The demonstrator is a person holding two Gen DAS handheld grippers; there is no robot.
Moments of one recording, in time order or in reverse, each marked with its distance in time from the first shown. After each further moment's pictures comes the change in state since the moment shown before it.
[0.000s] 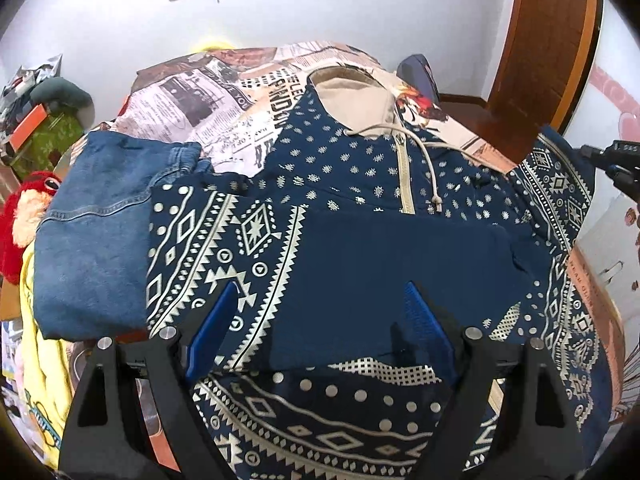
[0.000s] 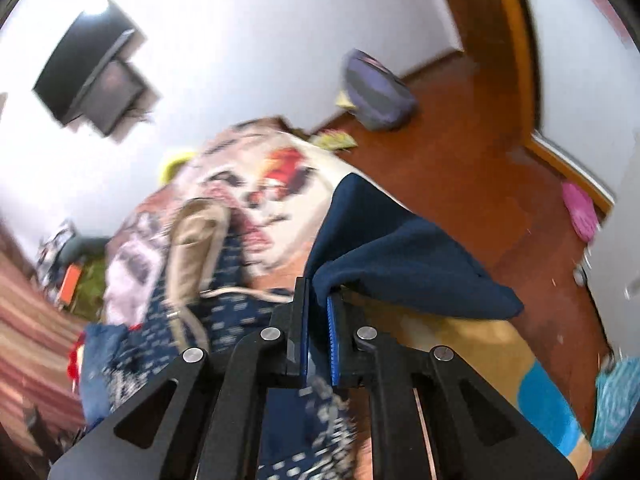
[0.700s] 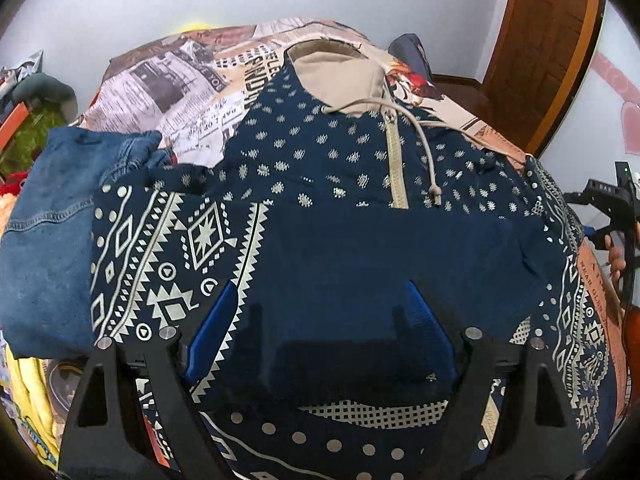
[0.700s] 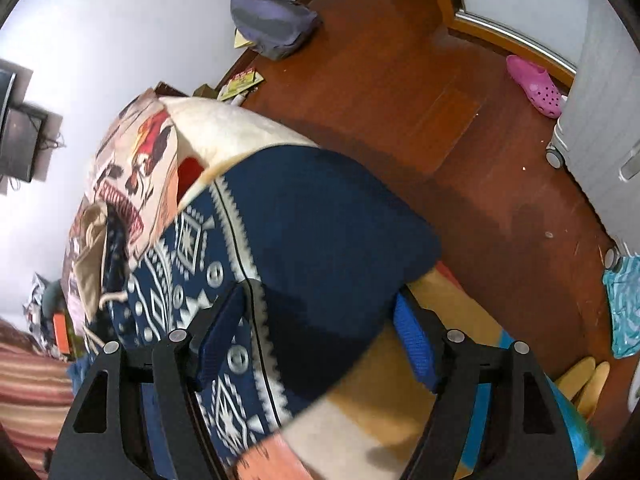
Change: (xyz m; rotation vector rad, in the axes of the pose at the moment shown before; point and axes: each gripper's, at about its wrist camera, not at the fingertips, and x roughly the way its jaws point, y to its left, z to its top) left arm 0.055 -0.021 0.011 0.019 0.080 -0.027; right arm 0.092 -0.153 -0.025 0.400 0.239 -0.164
